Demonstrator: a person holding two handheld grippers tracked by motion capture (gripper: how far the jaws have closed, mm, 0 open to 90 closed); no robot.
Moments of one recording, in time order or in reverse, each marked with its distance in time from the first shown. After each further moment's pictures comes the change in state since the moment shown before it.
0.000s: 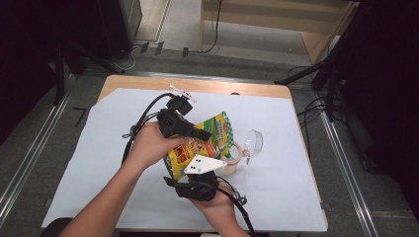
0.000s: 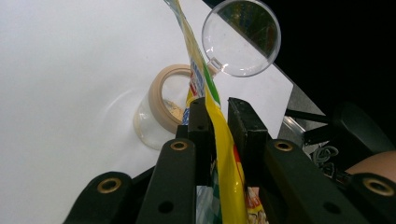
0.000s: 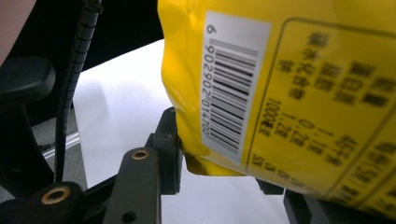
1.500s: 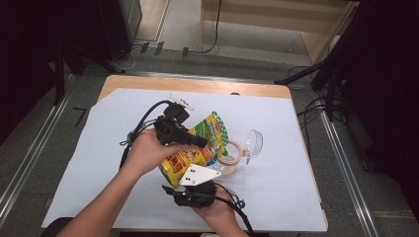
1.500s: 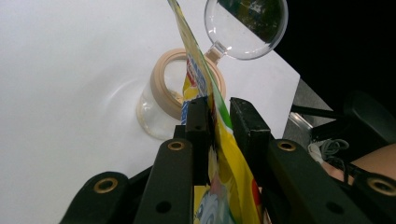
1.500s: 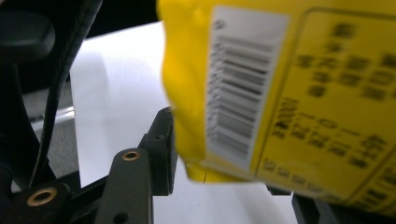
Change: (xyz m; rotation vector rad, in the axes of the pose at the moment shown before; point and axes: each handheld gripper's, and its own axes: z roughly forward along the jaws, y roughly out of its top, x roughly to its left) left arm 0.000 -0.017 0.004 0.013 0.020 0.030; right arm 0.011 -0.013 0.006 0.033 -0.008 -0.144
